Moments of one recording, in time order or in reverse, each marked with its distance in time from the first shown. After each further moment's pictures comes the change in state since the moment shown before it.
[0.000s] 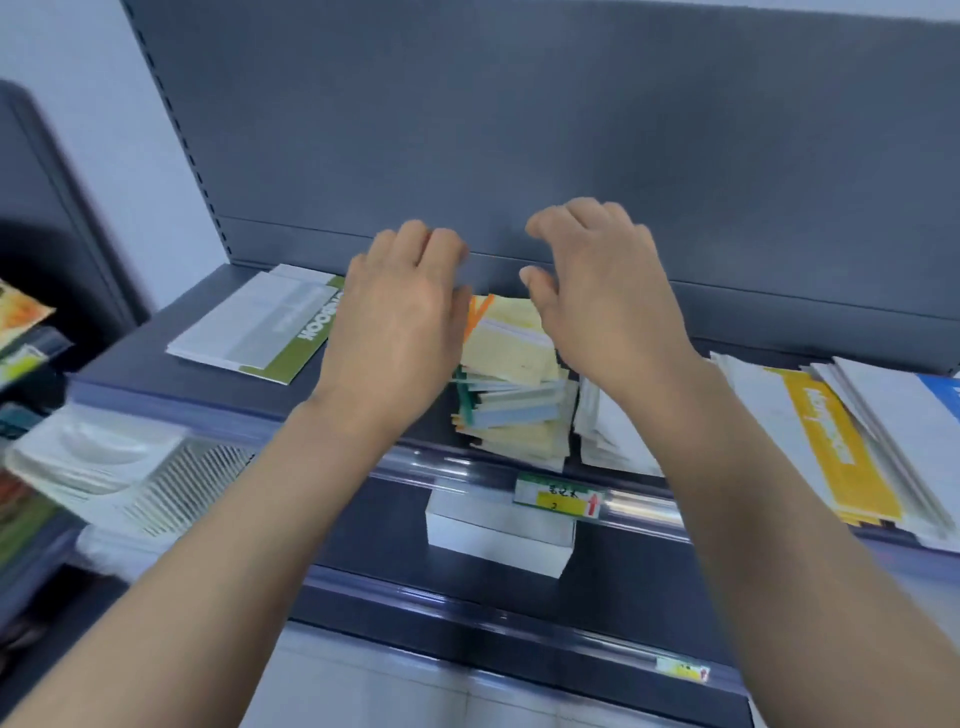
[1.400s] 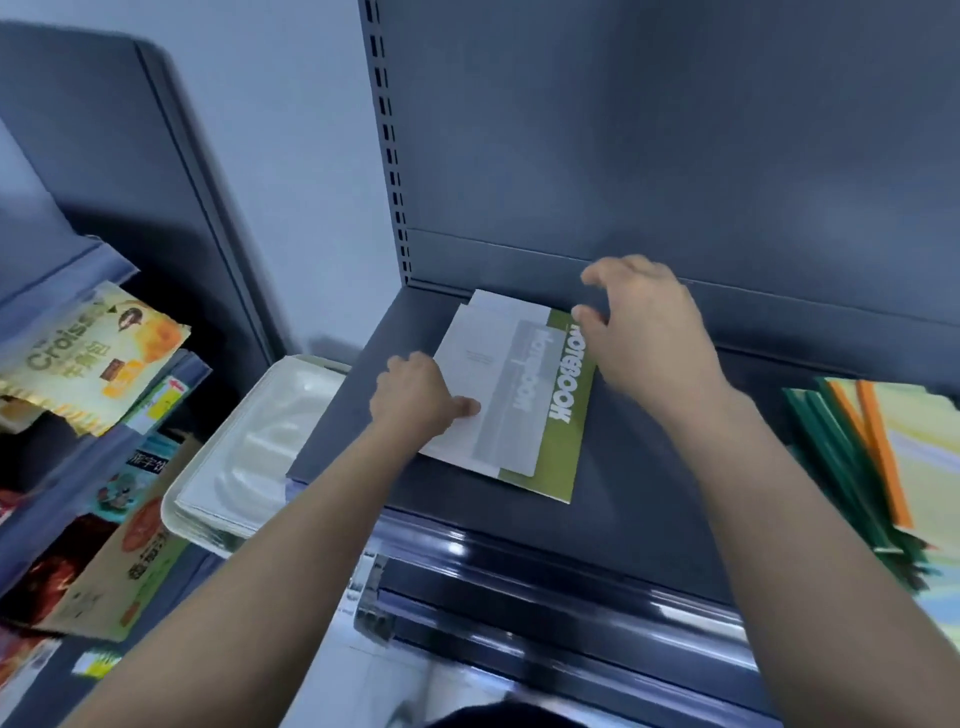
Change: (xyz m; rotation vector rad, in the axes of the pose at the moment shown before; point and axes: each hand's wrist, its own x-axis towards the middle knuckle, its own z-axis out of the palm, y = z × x) left_hand -0.022 -0.383 0.089 -0.007 -0.903 -0.894; right_hand 0.205 -0.200 0.210 0.141 -0.225 0.191
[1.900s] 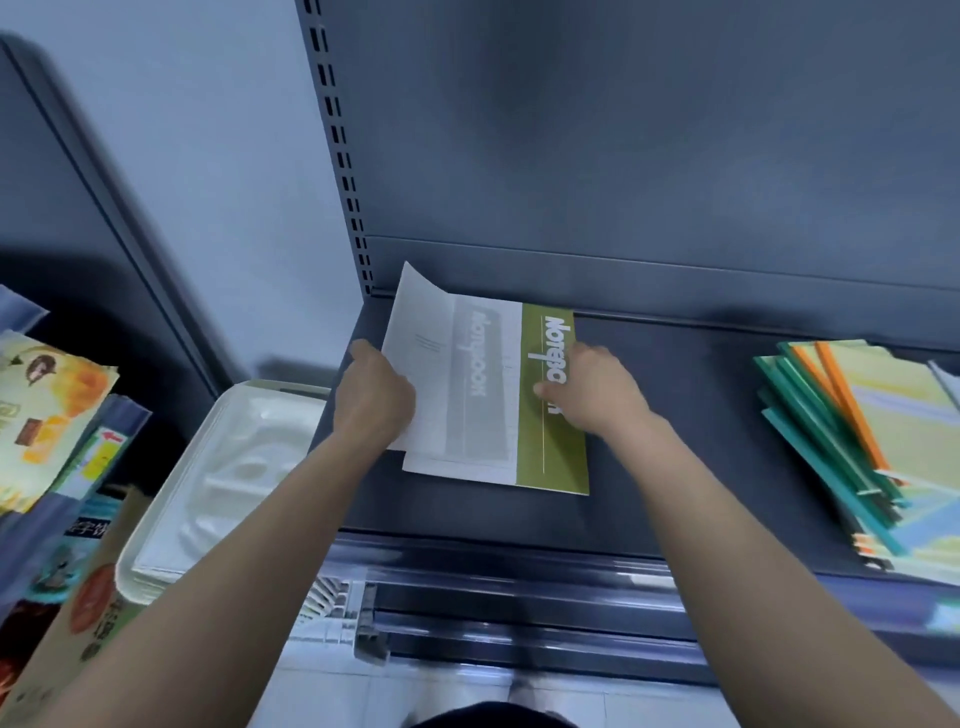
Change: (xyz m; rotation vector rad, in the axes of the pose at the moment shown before) left_hand 0.029 -0.026 -0.017 -0.306 0.137 0.079; right_hand -0.002 0.003 0.081 0.080 -0.367 0.464
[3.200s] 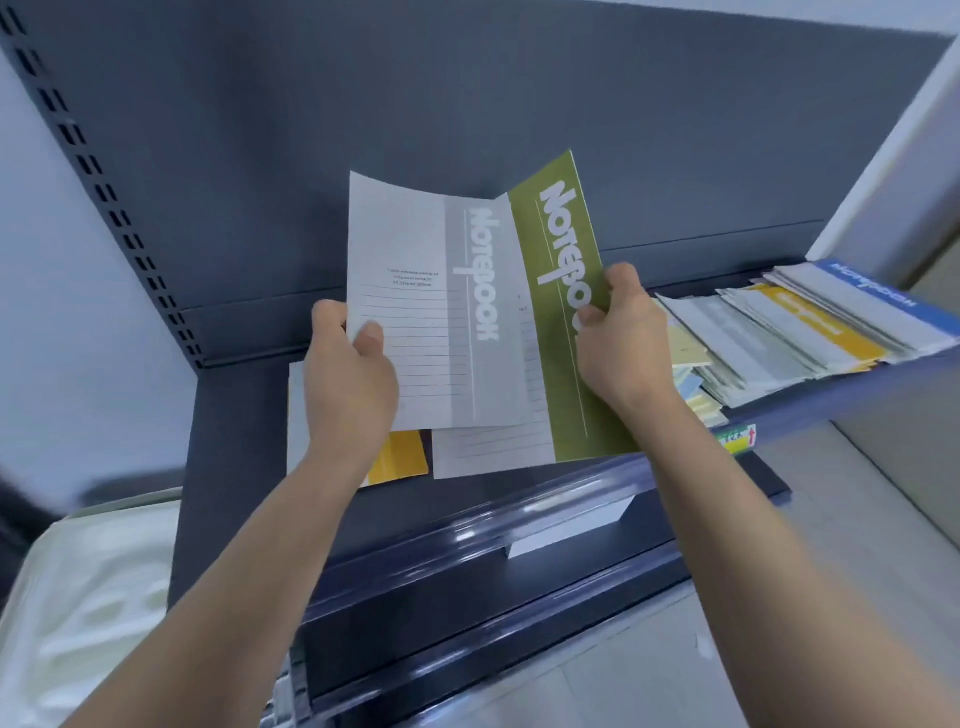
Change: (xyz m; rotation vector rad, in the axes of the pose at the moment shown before) left_hand -0.099 0.084 -0.017 -0.568 -0.101 0.471; right_hand -0.145 0.050 -0.096 0.384 0.738 0.221
